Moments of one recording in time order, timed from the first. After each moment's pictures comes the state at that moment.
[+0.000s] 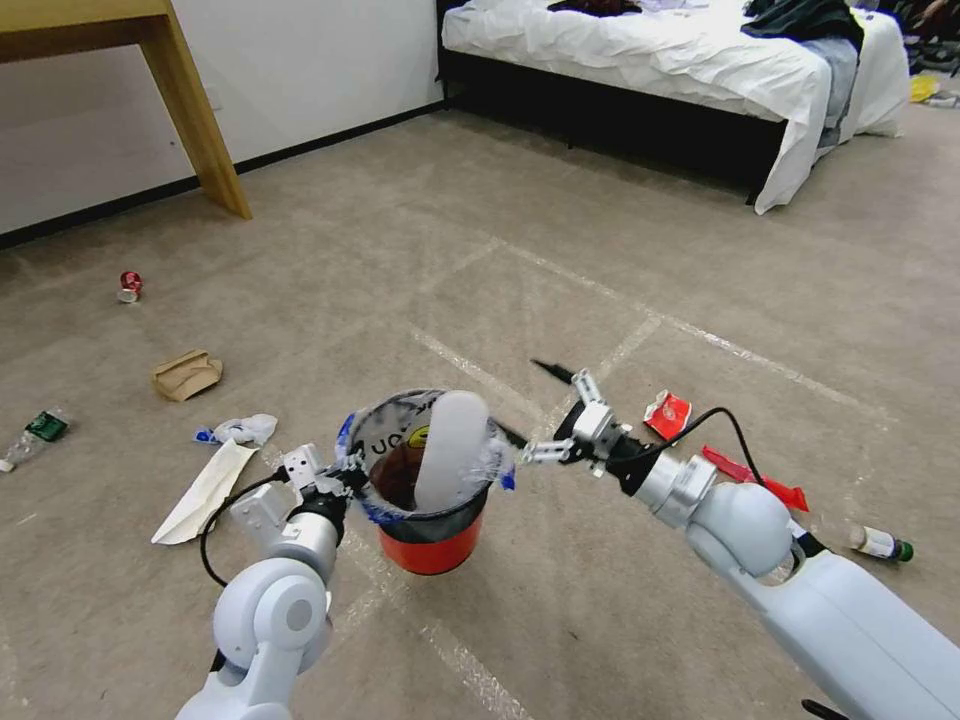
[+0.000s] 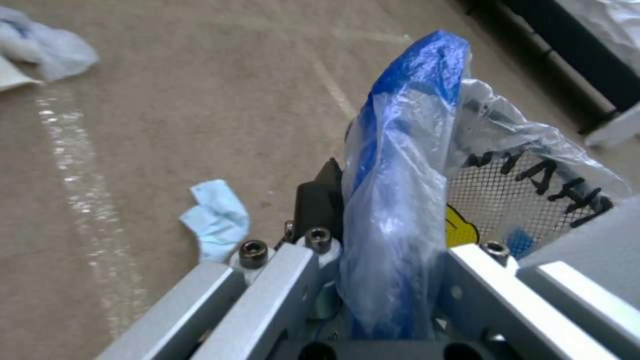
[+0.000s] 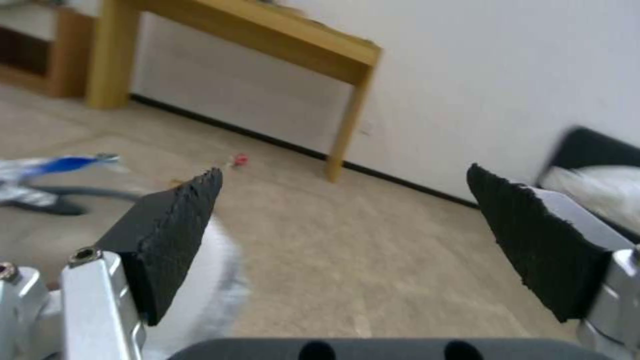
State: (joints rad) left arm 1.35 -1.40 -0.49 -2.11 -0.77 0.43 -0.41; right arm -0.98 0.83 0.12 1.91 0.40 0.20 -0.24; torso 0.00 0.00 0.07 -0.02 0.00
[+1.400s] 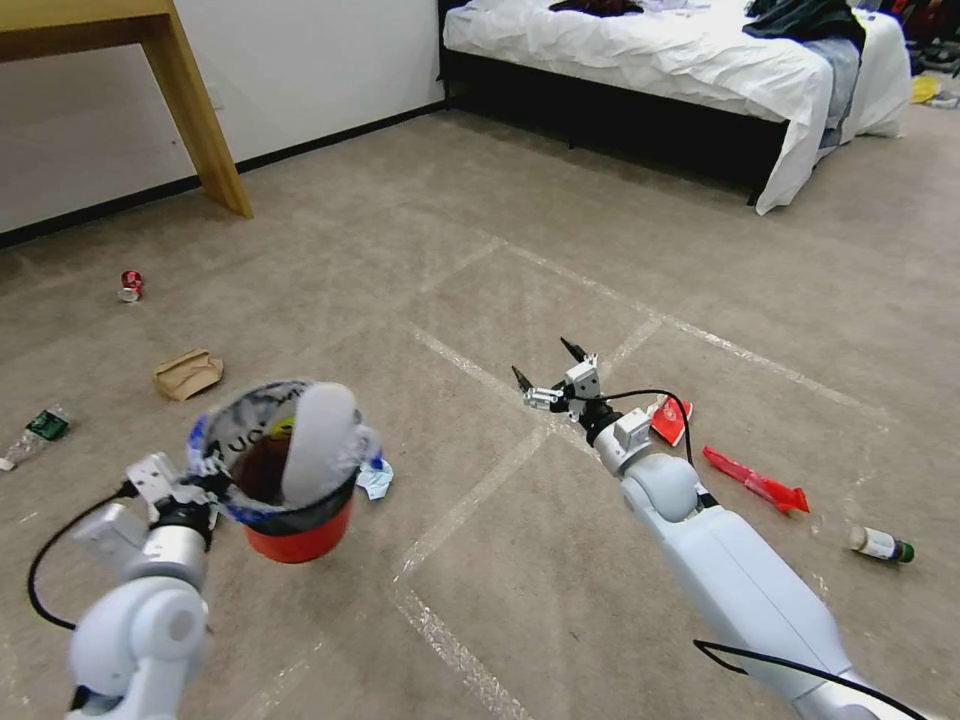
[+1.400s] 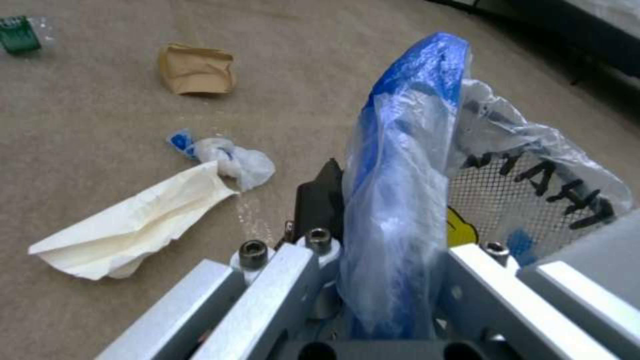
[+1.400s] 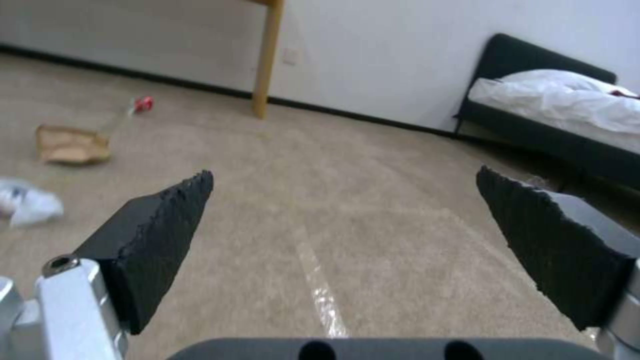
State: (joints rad) left arm 1.43 -1.37 -0.77 -2.09 -0.67 0.34 -0.32; right arm -0.77 1.12 0.05 1.40 0.26 0.23 -0.17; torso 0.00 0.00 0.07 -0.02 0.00
